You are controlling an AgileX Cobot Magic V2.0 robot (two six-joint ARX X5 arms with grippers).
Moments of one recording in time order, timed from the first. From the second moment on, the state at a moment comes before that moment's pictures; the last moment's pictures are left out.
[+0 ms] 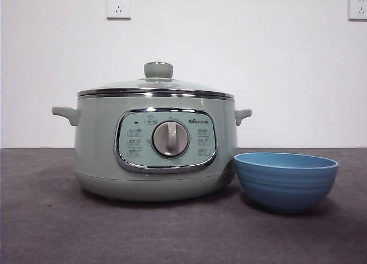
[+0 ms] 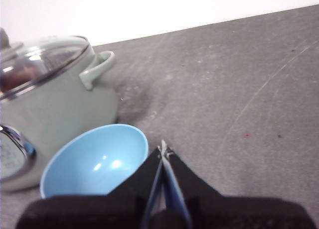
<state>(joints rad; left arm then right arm) 0.01 0.00 0.02 -0.18 0.06 -0.09 0.06 0.00 0.03 -0.20 -0.26 0.19</state>
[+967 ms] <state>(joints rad) 0.01 0.37 0.72 -0.63 0.60 -0.17 0.06 0.60 0.81 -0.63 -0.69 0.09</state>
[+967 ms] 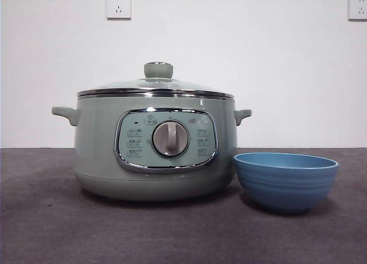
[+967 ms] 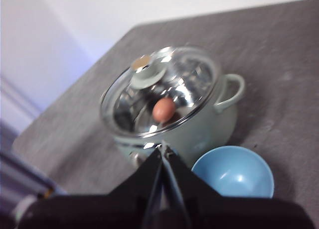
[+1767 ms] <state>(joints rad) 0.01 0.51 0.90 -0.84 0.74 -0.02 0.12 0.81 1.05 -0.98 -0.71 -0.19</state>
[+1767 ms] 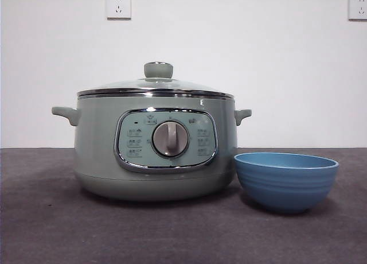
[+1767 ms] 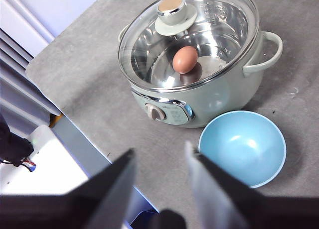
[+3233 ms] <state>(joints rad) -0.47 1.45 1.29 -0.35 0.27 0.06 0.12 0.81 1.05 -0.98 -0.70 -0.18</state>
